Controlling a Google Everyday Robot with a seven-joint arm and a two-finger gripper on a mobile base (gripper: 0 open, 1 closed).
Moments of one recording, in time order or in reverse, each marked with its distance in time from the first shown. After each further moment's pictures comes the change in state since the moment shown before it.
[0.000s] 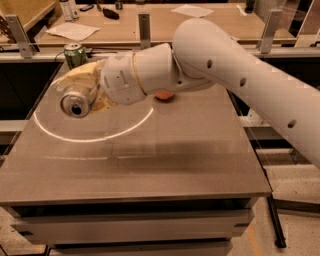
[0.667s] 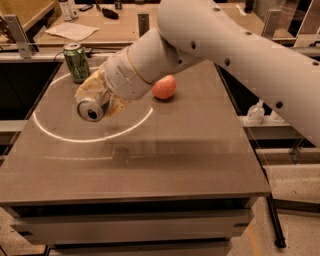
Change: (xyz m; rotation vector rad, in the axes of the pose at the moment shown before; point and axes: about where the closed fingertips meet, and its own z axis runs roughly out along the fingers) arm 0.021 0.040 -0.012 -0.352 0.072 0.042
